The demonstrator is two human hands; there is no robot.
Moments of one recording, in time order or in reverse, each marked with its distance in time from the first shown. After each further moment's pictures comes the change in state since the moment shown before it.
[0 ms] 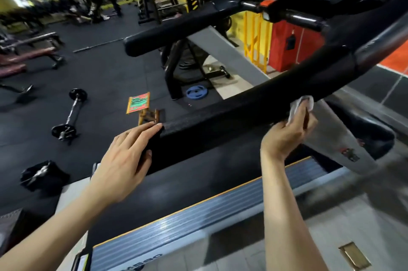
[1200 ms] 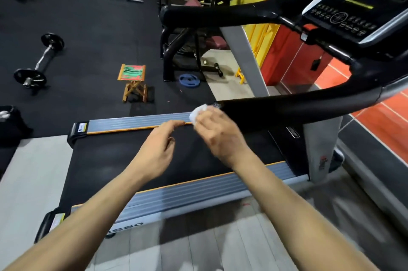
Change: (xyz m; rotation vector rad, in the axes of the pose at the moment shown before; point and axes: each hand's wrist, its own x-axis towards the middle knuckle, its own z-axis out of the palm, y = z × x) left_hand -0.129 -0.121 0.025 -0.746 0.071 -0.265; right_hand -0.234 -0.179 0.024 -0.248 -0.953 -1.478
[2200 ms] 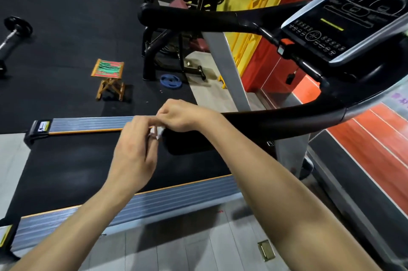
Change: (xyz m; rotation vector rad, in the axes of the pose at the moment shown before) left_hand 0.032 0.068 0.032 -0.023 0.376 0.082; right_hand 0.105 0.065 -0.036 0.602 -0.977 0.483
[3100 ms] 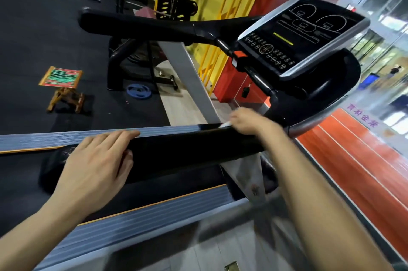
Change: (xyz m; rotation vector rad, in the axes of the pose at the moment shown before) left_hand 0.056 0.068 0.116 0.572 -0.220 0.241; right_hand -0.109 0.331 -0.113 -0.192 0.159 0.392
